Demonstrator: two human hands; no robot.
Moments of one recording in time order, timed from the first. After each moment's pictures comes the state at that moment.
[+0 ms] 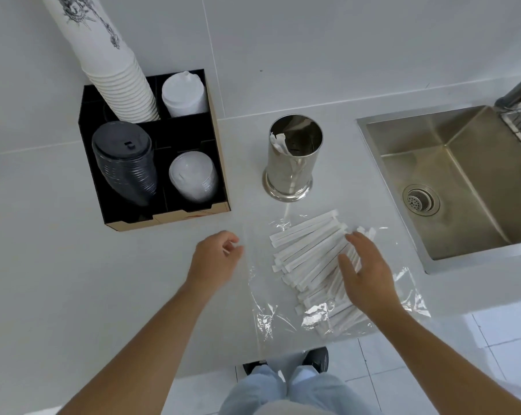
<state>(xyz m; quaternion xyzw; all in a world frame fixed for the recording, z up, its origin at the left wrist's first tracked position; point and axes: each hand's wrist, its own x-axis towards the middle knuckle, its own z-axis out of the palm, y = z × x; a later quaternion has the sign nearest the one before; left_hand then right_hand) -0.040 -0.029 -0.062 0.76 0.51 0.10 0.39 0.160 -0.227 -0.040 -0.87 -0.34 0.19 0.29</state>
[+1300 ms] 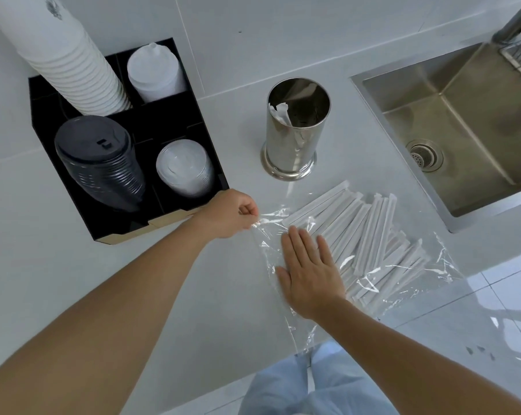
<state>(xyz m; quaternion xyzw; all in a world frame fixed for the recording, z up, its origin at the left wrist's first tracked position) 0.003 0.061 -0.062 0.84 0.30 -0.11 0.45 0.050 -0.164 -0.114 -0.86 -0.49 0.15 -0.01</state>
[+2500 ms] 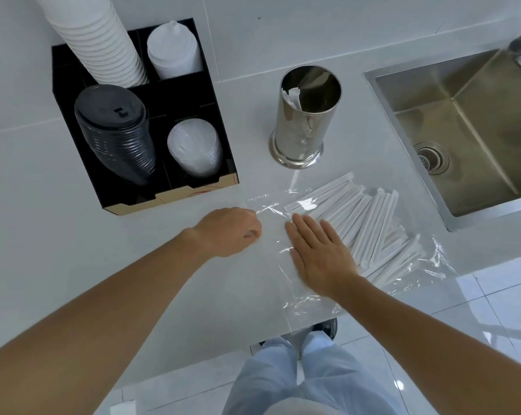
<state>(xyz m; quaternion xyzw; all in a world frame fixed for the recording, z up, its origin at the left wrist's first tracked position) -0.041 0.022 -0.059 0.94 0.14 -0.21 0.24 0.084 -0.180 -0.107 -0.80 -0.57 0.16 -0.06</state>
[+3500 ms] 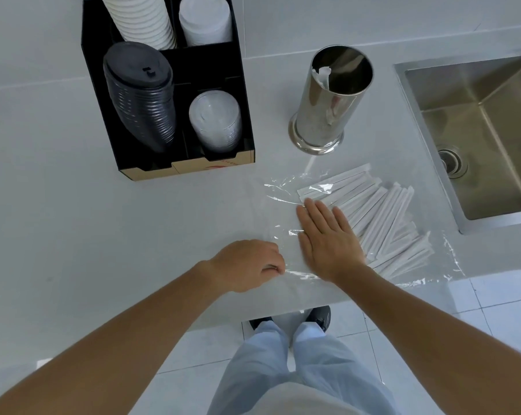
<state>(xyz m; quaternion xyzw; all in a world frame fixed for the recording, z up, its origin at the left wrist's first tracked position) -0.090 -0.060 -0.078 0.91 0.13 -0.15 0.36 0.084 -0.181 -0.109 -0.80 -0.58 0.13 -0.06</state>
